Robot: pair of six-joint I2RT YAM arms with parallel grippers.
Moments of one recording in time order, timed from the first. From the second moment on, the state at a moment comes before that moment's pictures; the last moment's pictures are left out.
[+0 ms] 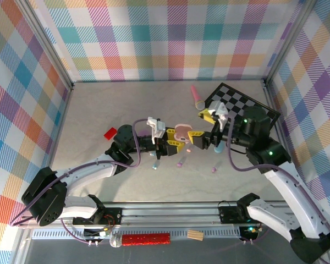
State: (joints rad) left arm -0.75 1.28 0.69 0.73 0.74 -0.24; right arm 0.46 0.86 1.05 -0.40 -0.60 -0.05
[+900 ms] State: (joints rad) left arm -0.50 1.20 0.56 0.88 0.73 -0.31; right arm 0.31 1.08 0.75 -0.37 -0.36 0.27
